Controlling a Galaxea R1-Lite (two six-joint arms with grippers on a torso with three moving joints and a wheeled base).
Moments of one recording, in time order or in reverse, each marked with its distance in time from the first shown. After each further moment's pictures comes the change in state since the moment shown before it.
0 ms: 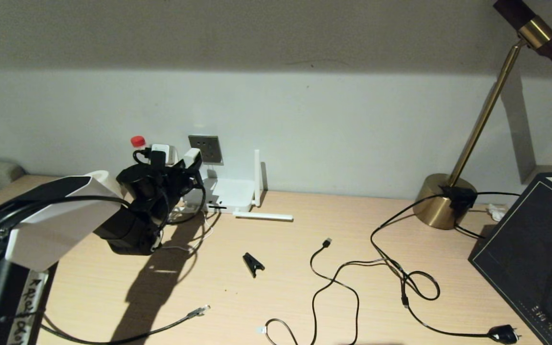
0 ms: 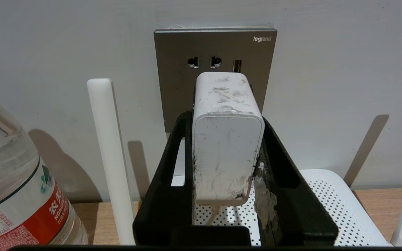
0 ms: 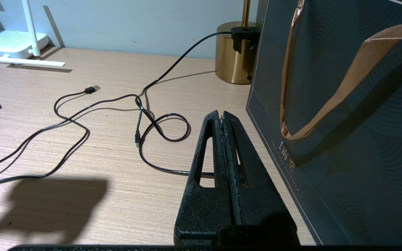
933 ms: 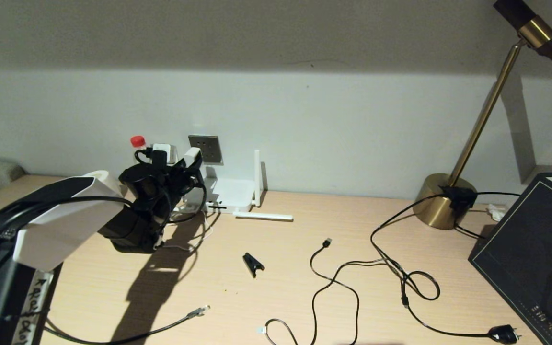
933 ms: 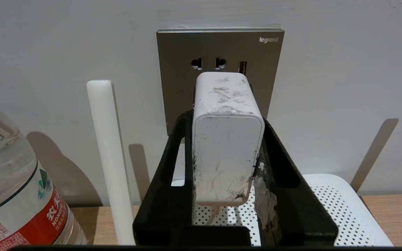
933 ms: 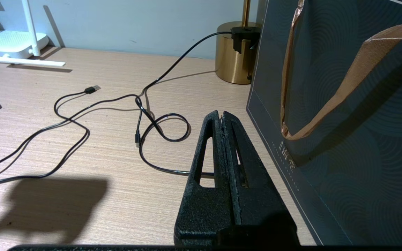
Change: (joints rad) left arm 0.001 0.021 -0.040 0.007 0.009 -0.002; right arm 0.000 0.000 0.000 0.000 0.000 0.000
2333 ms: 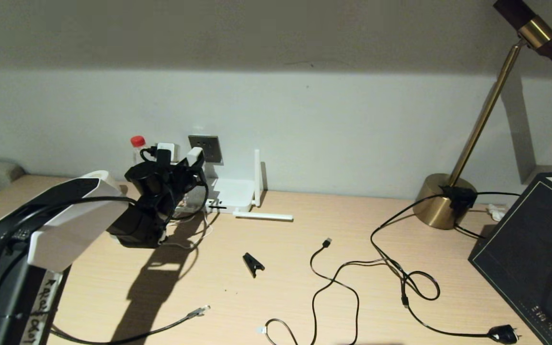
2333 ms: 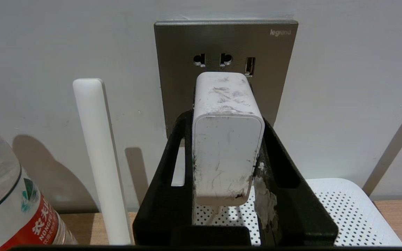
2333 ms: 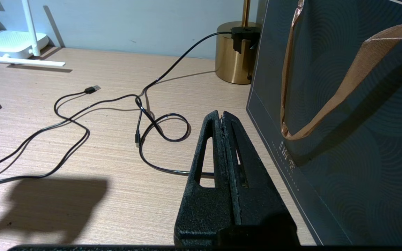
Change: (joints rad) left arm 0.001 0.046 -0.105 0.068 0.001 -0.001; right arm 0.000 0.000 0.000 0.000 0.000 0.000
